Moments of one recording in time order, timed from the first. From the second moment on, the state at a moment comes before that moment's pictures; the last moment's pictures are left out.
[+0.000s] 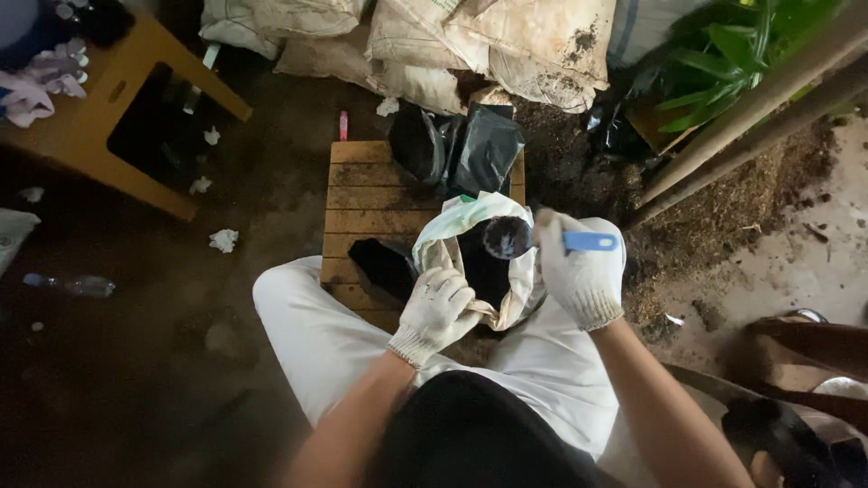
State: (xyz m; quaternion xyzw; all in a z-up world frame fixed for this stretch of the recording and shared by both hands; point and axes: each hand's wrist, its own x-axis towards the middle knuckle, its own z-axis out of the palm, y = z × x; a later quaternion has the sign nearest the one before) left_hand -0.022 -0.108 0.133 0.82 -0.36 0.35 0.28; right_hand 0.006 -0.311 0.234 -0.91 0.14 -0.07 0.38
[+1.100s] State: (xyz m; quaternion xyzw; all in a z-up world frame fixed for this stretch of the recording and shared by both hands) left_hand -0.024 -0.110 0.130 0.83 -0.35 0.30 0.31; right_hand 0.020 -0.323 0.190 -0.95 -0.26 0.04 0.19
